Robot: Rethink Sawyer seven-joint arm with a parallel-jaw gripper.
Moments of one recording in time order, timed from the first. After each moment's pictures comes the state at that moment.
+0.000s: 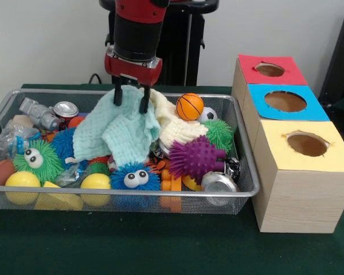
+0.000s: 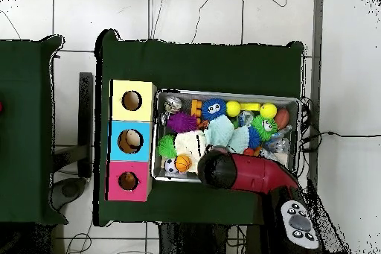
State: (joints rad) arm -0.36 -0.65 -0.05 1.82 -0.26 0.36 1.91
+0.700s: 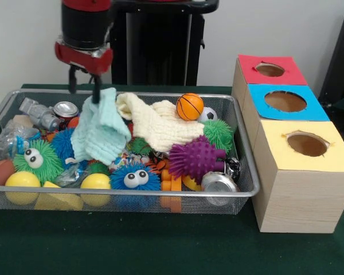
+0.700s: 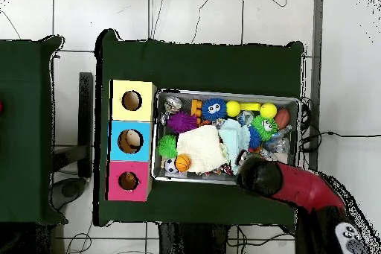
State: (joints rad) arm -0.60 -0.69 -0.01 1.82 -0.31 0.40 1.91
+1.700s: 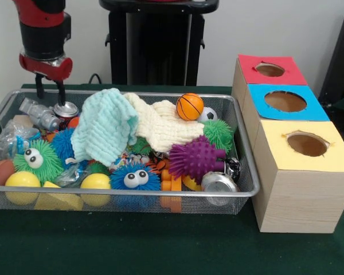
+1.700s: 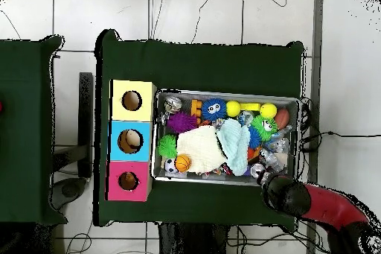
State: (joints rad) arm -0.86 -0.58 0.12 1.82 -0.59 0.36 1.91
